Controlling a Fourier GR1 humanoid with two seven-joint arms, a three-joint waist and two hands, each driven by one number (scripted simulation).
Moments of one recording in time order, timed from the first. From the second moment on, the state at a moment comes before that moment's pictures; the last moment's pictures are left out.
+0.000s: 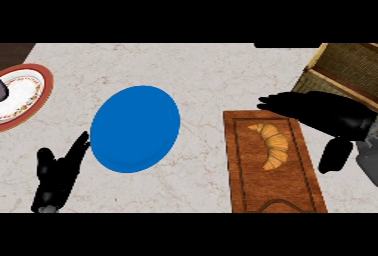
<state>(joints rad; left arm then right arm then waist) 0.08 0.34 -0.12 -1.45 0.19 0.11 0.22 -0.52 -0.75 0.40 -1.58 0.48 0.65 -0.10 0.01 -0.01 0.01</state>
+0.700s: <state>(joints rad) 0.10 0.32 -0.10 -1.47 0.16 0.10 0.22 -0.48 -0.62 0.43 -1.47 0.64 0.56 -0.17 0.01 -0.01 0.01</state>
